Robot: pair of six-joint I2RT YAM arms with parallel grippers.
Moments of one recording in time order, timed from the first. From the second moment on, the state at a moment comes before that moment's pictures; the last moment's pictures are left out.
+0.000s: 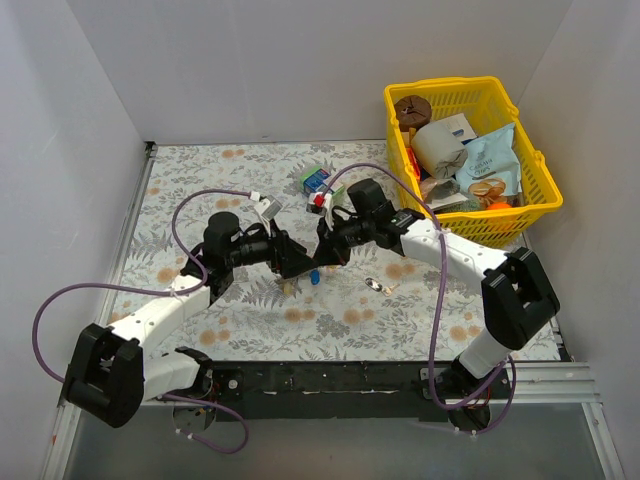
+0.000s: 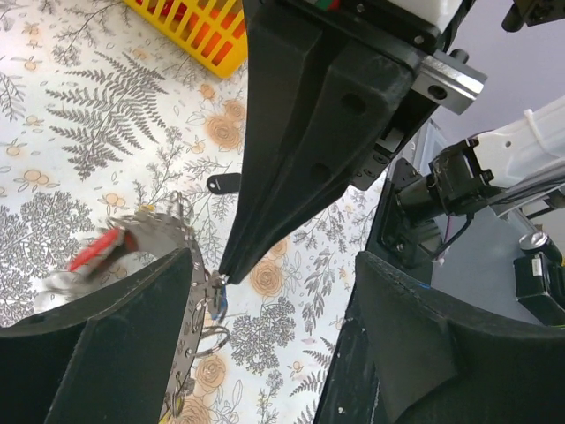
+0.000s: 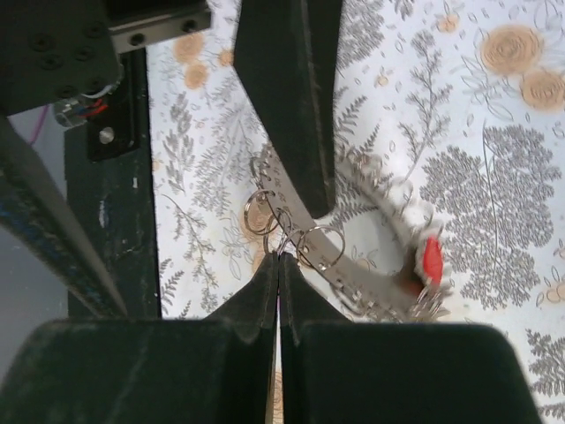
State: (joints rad) left arm -0.43 1.15 0.59 0.32 0.78 -0.42; right arm 0.72 1.62 1.15 -0.26 -0.78 -0.15
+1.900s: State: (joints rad) left arm -0.43 1.11 0.83 -0.13 1.05 -0.06; right arm 0.66 1.56 1.30 -0.46 -1.25 -0.26
